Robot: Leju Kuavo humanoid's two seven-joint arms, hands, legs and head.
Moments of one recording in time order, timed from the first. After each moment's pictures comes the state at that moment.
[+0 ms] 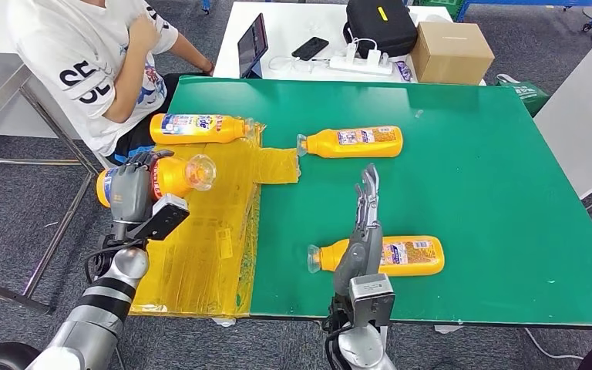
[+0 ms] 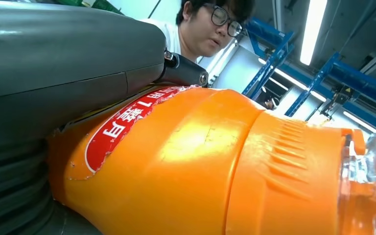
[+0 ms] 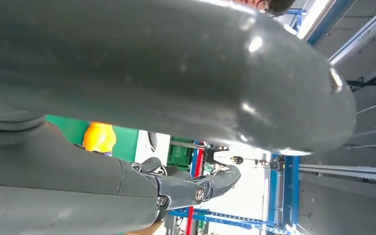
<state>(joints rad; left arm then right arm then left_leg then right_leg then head) -0.46 -0.03 -0.09 -0.98 -0.78 0.59 -0.53 -0.03 0.21 0.49 -1.56 0.16 -0.54 -0.70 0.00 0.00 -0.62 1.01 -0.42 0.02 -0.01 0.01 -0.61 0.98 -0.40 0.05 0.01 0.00</state>
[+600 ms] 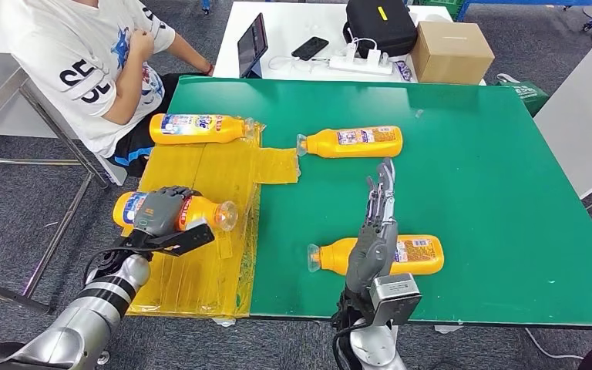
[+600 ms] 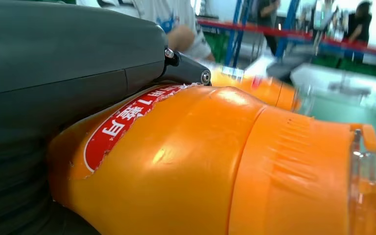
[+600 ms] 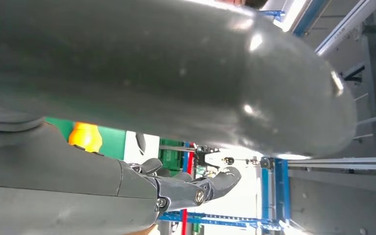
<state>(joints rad) -0.57 0.03 -0.18 -0.63 -1.04 0.39 -0.46 -0.02 0.20 0.46 -1.63 0.11 -0.48 -0.70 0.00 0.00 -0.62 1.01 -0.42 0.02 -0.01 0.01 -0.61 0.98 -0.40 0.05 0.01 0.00</state>
